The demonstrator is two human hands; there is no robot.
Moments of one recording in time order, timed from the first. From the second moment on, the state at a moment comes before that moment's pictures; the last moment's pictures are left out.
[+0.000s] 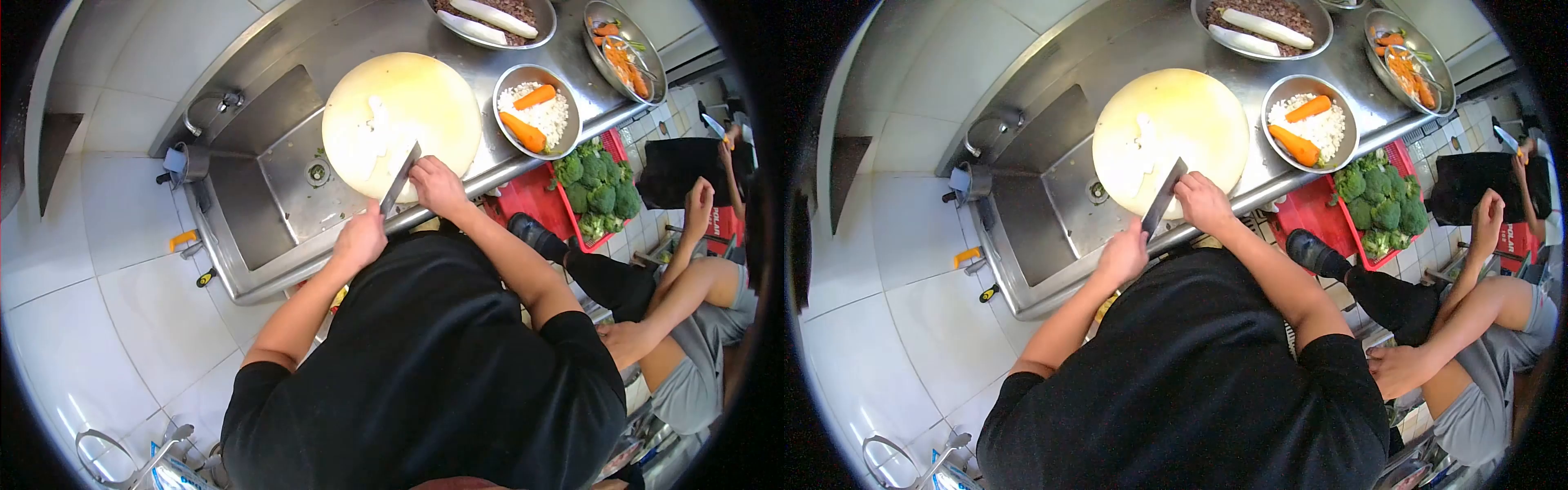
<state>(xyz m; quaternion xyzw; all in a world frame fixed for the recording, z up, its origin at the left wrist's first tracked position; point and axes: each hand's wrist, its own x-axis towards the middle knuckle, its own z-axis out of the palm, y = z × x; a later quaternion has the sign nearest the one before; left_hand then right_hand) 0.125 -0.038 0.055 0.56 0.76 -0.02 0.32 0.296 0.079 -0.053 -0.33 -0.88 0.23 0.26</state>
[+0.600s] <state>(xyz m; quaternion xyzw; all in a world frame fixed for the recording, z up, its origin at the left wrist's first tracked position) 0.124 -0.016 0.067 0.55 0.78 0.05 0.29 0.306 0.084 -0.044 -0.31 -0.86 0.28 0.28</state>
